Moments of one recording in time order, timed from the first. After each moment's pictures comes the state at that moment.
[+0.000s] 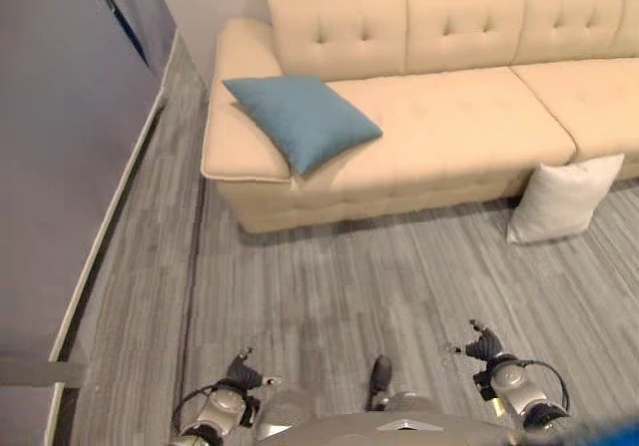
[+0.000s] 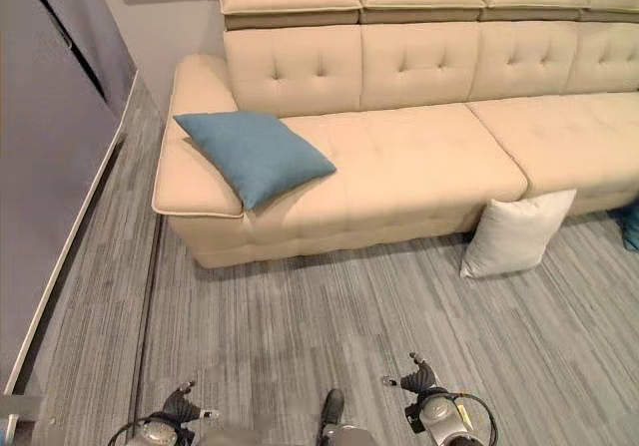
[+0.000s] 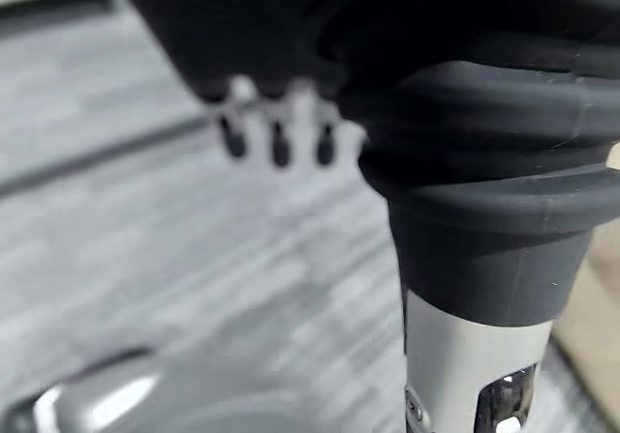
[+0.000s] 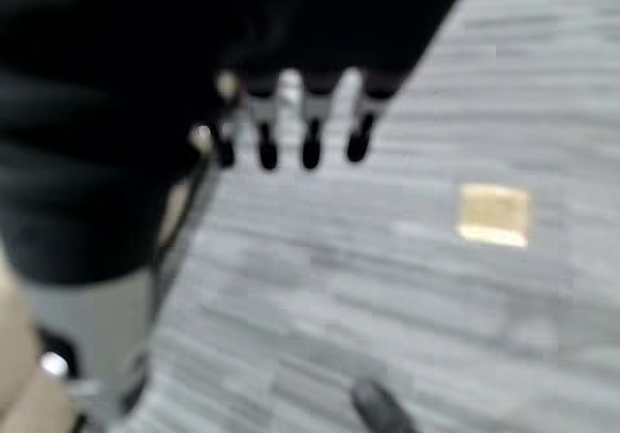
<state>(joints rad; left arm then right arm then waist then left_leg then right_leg) -0.05 0.25 -0.20 1.15 0.04 -0.08 0.18 -0.10 -0.28 0.25 1.12 -0.07 -0.07 -0.18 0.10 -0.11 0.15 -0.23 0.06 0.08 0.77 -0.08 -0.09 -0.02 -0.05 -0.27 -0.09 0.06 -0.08</state>
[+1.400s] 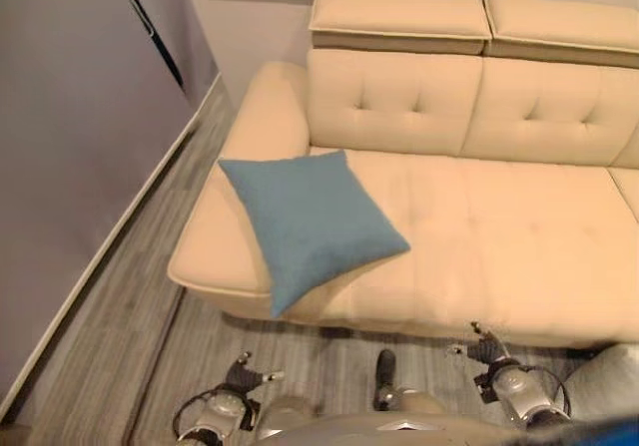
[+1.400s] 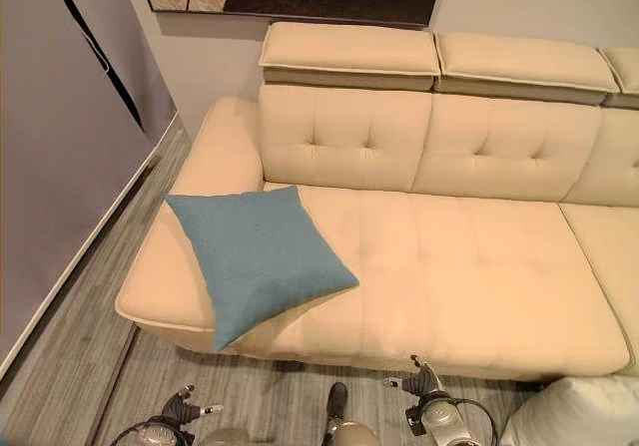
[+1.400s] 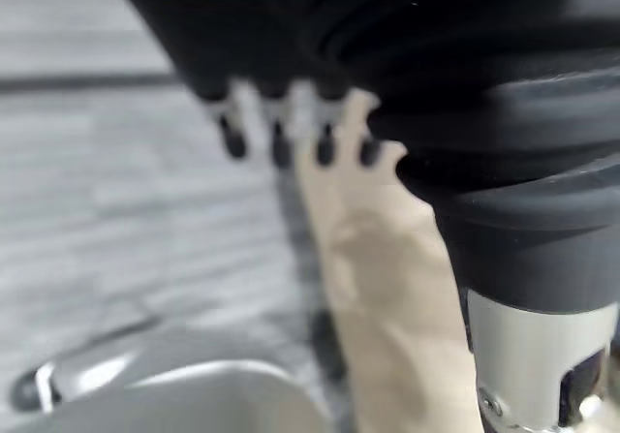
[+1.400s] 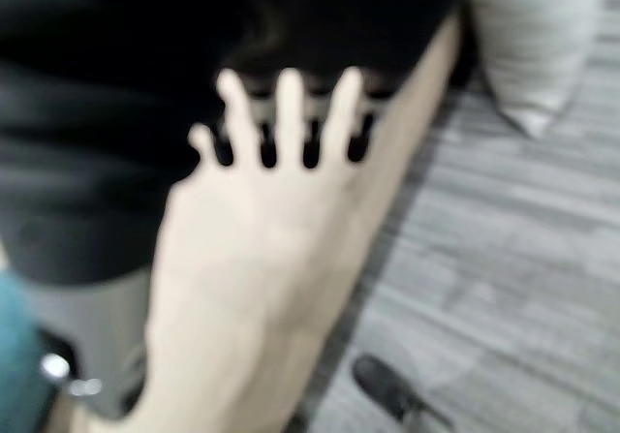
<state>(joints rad) -0.05 0.25 -0.20 1.16 0.02 -0.07 0.17 -0.07 -0.30 0.24 1.06 -0.01 -0.07 -0.16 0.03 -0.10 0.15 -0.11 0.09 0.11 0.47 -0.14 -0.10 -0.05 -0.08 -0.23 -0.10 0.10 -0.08</state>
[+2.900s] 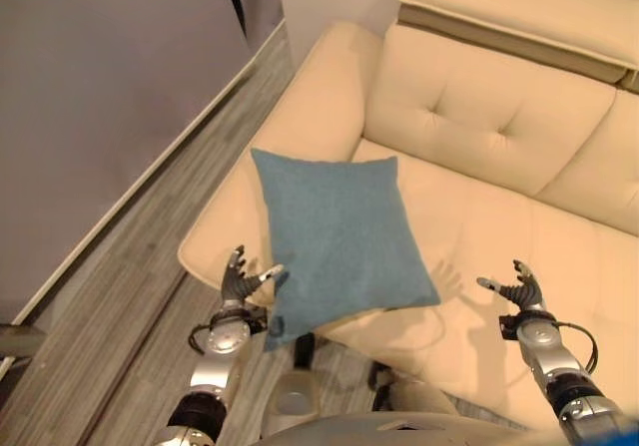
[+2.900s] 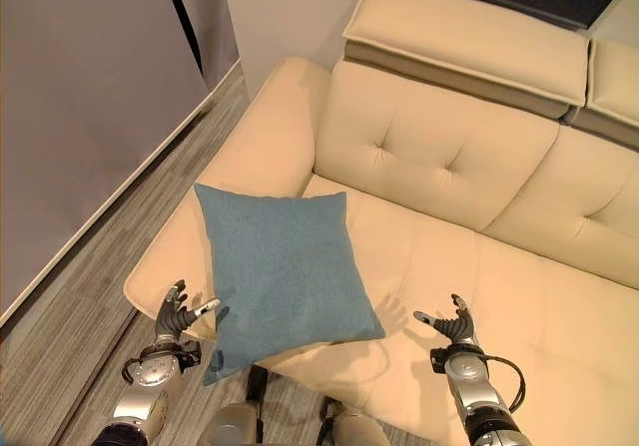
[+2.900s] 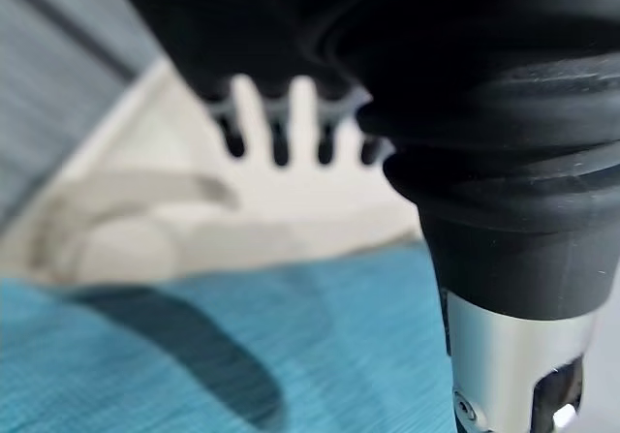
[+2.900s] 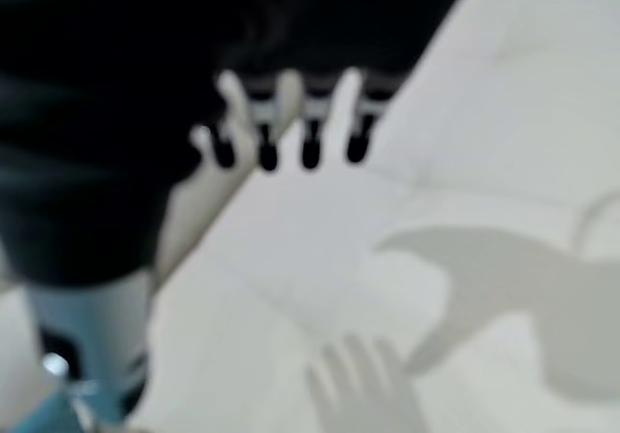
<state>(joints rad) 0.01 0.26 -0.16 0.49 -0.27 -0.14 0.33 -0.15 -0.40 0.10 0.85 0.10 -0.10 -0.30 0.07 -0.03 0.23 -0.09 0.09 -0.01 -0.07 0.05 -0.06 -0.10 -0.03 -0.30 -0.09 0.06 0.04</state>
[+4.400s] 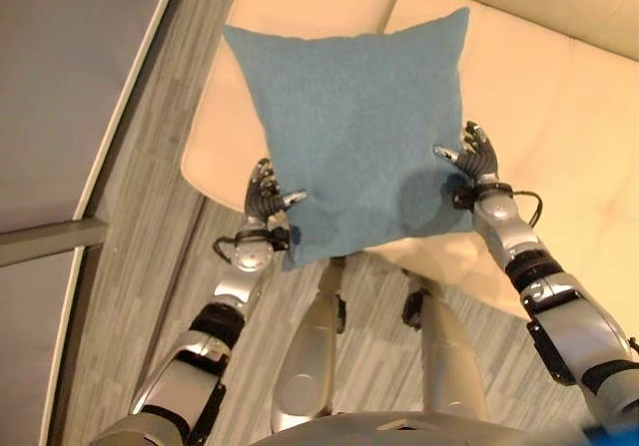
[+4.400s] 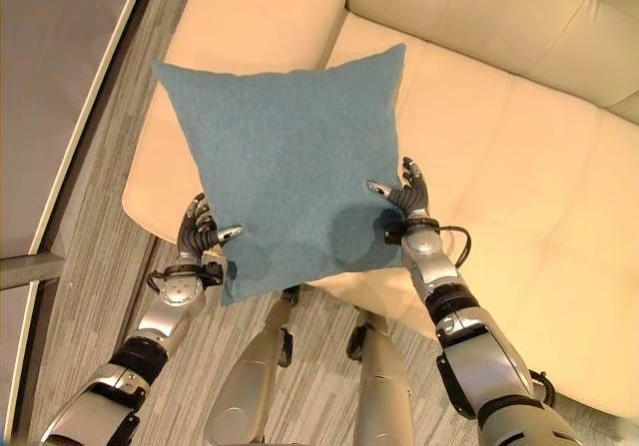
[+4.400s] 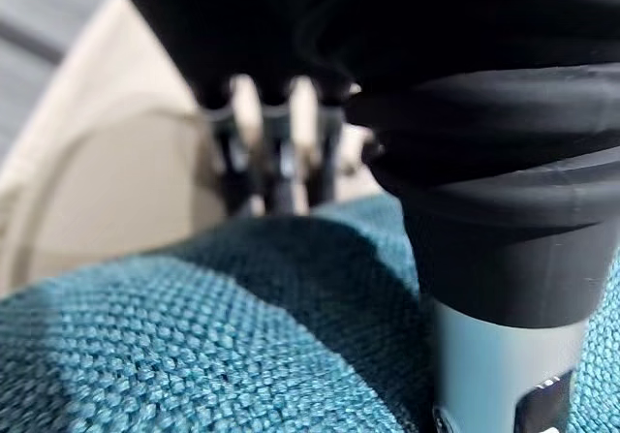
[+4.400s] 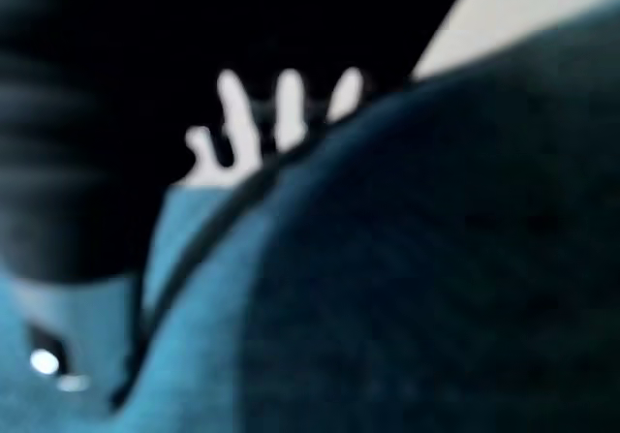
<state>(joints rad) -0.44 0.31 -0.32 0.58 -0.31 -0.22 0.44 -0.73 -0.39 0.33 0.83 0.37 -0.16 -0.30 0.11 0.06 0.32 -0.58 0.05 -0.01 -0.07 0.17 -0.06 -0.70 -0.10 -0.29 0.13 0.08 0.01</state>
